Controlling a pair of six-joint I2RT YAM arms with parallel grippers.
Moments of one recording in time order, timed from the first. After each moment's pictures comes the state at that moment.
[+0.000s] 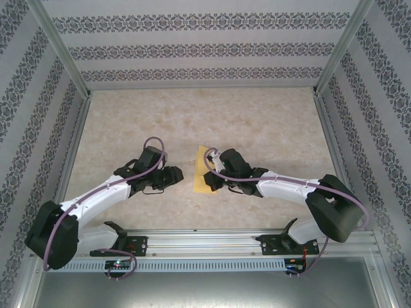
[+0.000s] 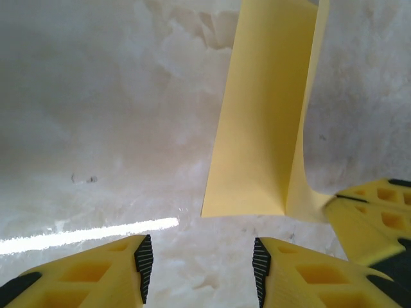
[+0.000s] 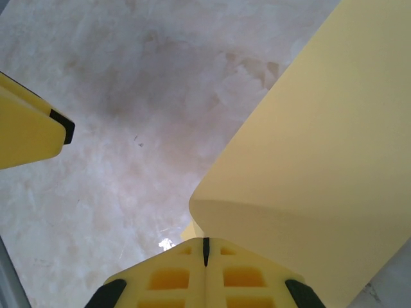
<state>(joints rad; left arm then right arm) -0.52 1.17 0.63 -0.38 0.28 -0.89 0.77 1.44 0.66 0.03 -0.28 0.40</state>
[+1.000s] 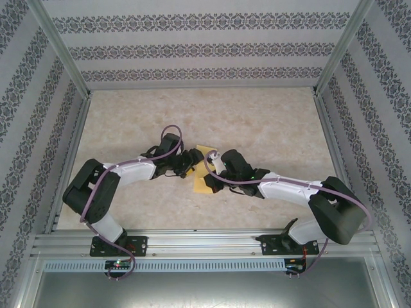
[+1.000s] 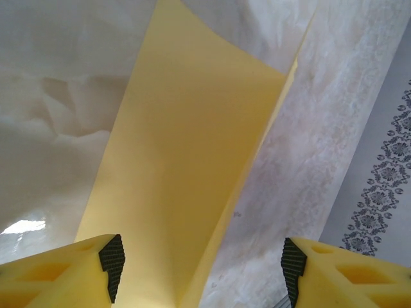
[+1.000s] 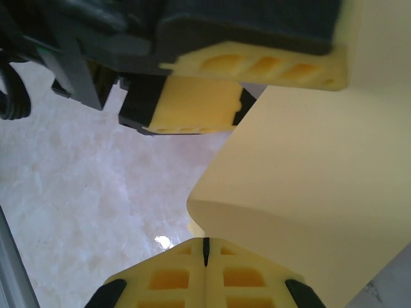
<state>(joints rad) -0.53 1.66 0.84 0.02 0.41 -1.20 0.77 1.41 0.64 0.04 -0.30 0.32</state>
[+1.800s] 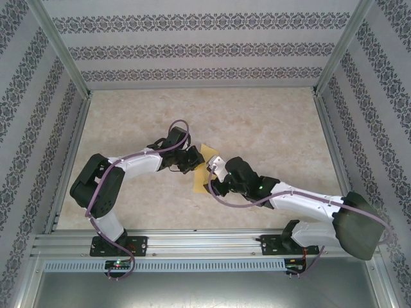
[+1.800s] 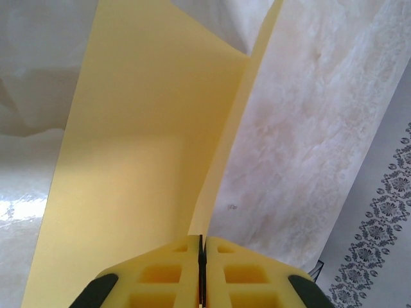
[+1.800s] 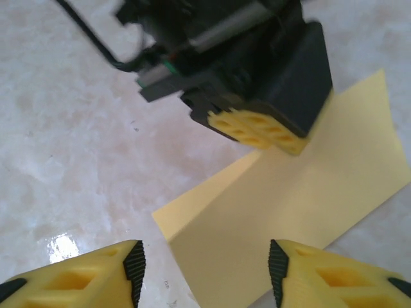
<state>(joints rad) -0.55 1.72 0.99 -0.17 0.43 -1.13 0.89 1.21 0.58 -0.01 -0.06 -0.01</state>
